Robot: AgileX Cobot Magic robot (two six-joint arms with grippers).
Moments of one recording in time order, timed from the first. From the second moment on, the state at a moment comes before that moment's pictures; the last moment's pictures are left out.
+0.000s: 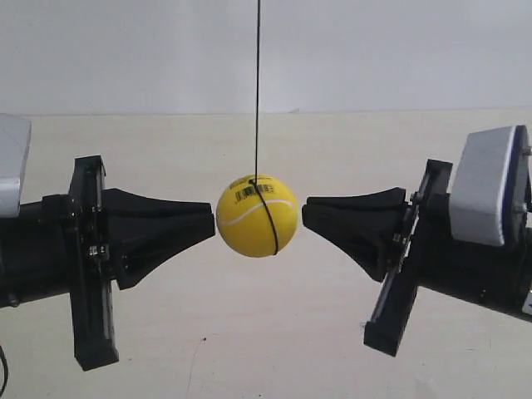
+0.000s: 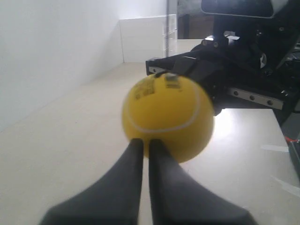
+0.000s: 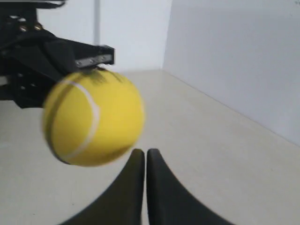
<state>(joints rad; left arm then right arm) -0.30 1.43 -0.35 1.02 -1.20 -0.41 0.40 1.35 -0.30 -0.82 -1.08 0.35</state>
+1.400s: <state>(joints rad) -0.30 1.43 -0.35 1.06 -1.20 -0.42 0.40 1.14 -0.30 -1.07 -0.95 0.53</state>
